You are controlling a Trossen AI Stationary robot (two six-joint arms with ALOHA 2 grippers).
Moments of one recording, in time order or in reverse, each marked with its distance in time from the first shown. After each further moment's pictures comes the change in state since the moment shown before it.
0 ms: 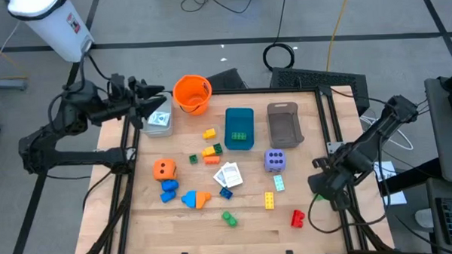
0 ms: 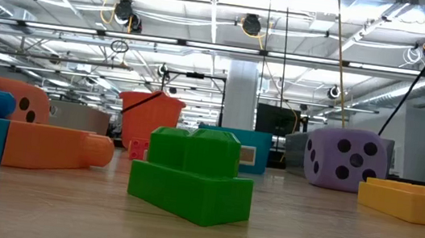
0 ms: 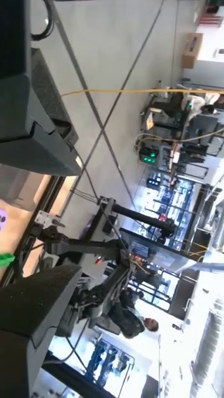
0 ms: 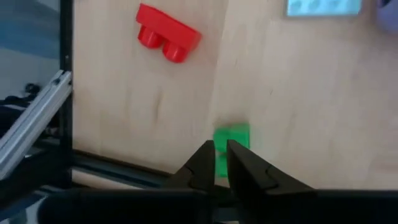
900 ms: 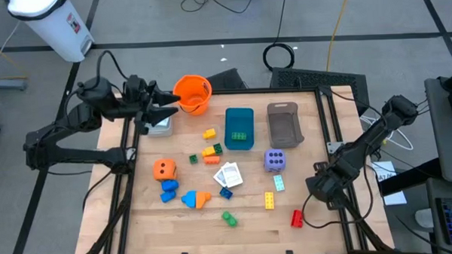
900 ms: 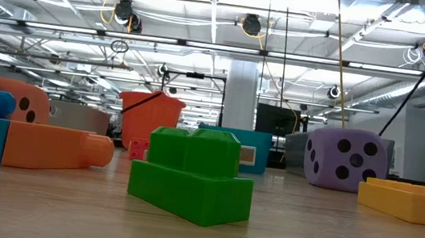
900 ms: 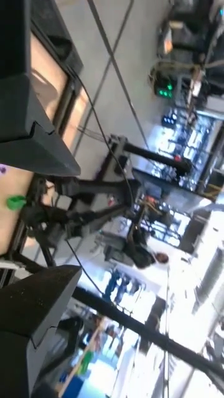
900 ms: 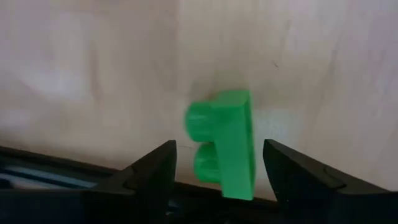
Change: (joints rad) left arm -0.001 0.103 0.000 0.153 0.284 -0.073; right arm -0.003 -0.003 -0.368 0.253 -0.103 0.073
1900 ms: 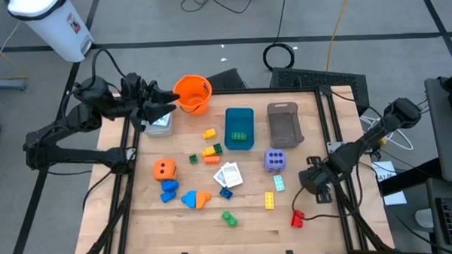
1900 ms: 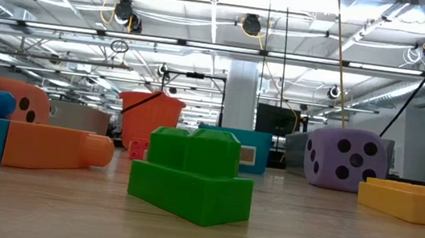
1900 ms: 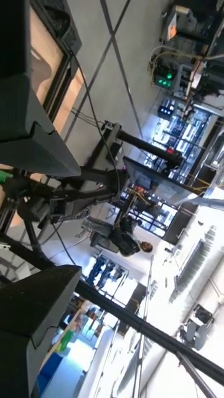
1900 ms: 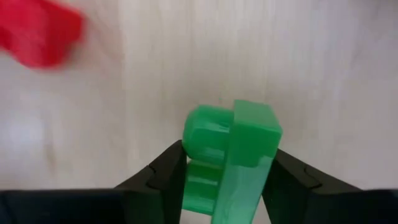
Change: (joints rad) left arm 0.000 0.000 0.000 0.057 -0.008 -0.109; right arm -0.156 0.000 -0.025 0.103 0.145 -0.121
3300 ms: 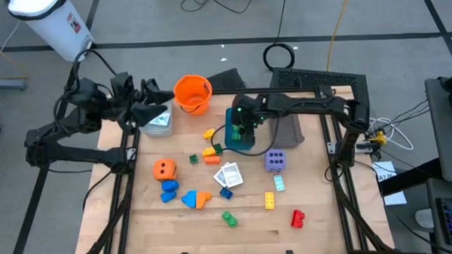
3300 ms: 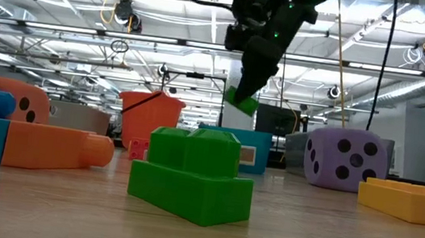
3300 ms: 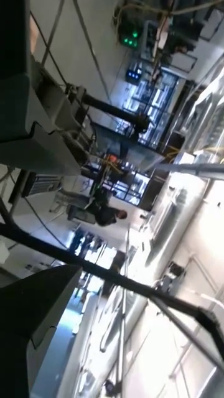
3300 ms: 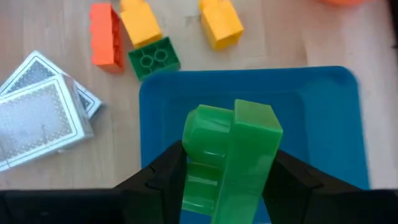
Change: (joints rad) left arm -0.080 0.000 0.000 0.185 0.010 0.005; right arm -0.847 0.708 0.912 0.092 0.010 -0.716
